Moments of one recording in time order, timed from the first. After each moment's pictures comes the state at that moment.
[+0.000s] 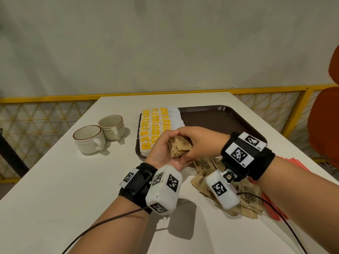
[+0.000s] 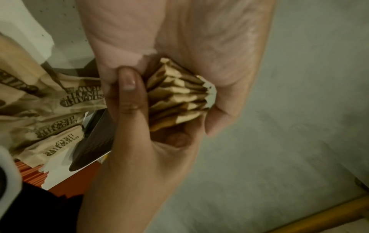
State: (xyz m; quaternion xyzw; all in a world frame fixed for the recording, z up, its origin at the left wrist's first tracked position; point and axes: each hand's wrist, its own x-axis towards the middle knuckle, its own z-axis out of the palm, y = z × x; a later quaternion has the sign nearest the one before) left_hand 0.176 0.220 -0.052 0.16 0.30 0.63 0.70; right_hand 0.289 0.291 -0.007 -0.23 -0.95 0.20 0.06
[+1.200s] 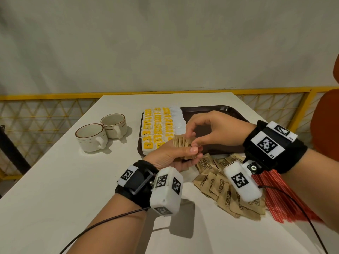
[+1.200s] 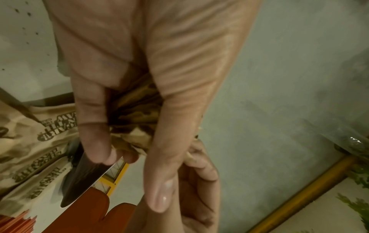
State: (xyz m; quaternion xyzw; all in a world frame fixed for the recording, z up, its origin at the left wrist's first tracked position) left_hand 0.168 0.211 -0.053 0.33 0.34 0.57 0.67; right_hand 0.317 0.301 0.025 -0.15 -0.95 0.25 0.13
